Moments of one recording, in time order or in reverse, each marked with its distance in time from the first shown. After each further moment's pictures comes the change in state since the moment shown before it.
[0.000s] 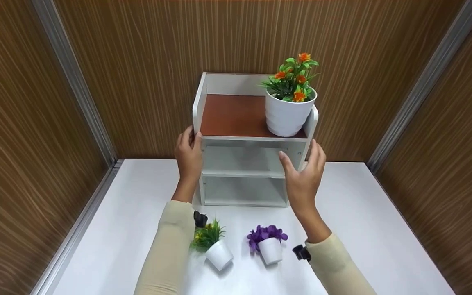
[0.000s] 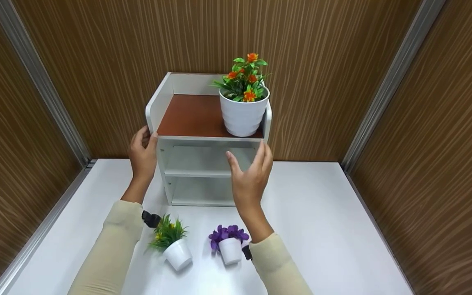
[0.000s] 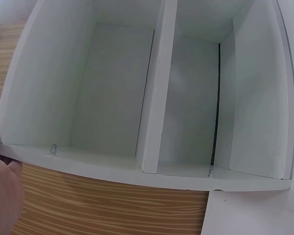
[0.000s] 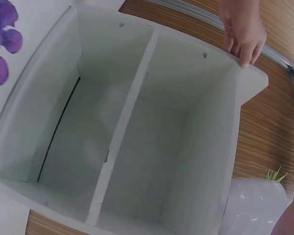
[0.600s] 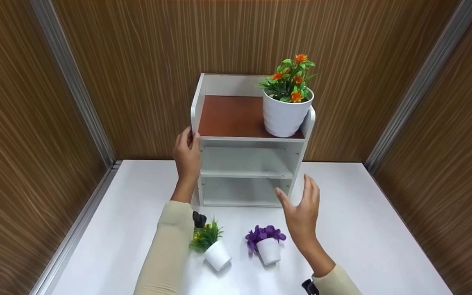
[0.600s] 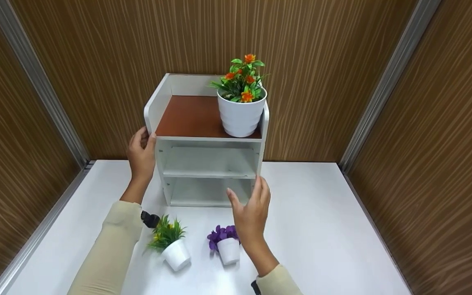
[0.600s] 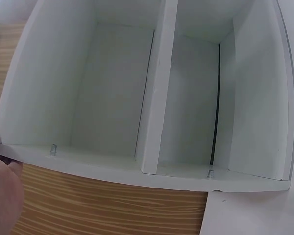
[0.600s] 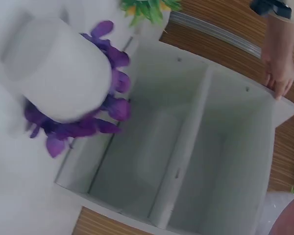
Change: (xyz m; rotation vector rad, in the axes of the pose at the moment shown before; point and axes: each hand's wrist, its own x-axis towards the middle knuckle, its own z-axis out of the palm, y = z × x) left_hand -0.002 0.000 0.001 -0.030 -0.009 -0.033; right_hand -0.069 0.043 -0.025 -0.112 -0.127 -0.011
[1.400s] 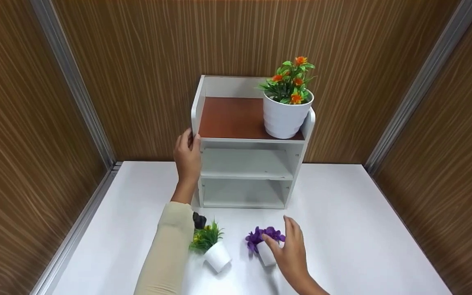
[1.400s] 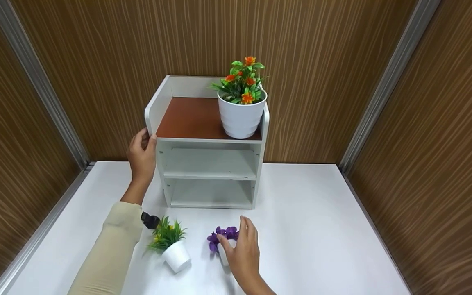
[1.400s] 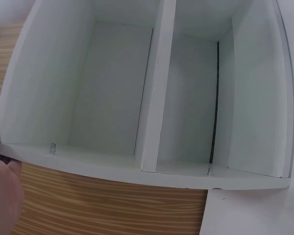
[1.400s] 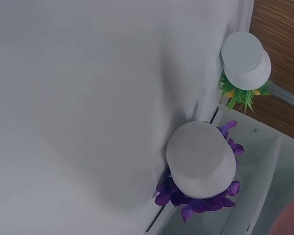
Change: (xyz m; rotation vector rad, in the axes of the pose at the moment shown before) left_hand 0.000 0.000 -0.001 0.004 0.009 0.018; right_hand -0.092 0.047 0.012 -0.183 -0.222 0.002
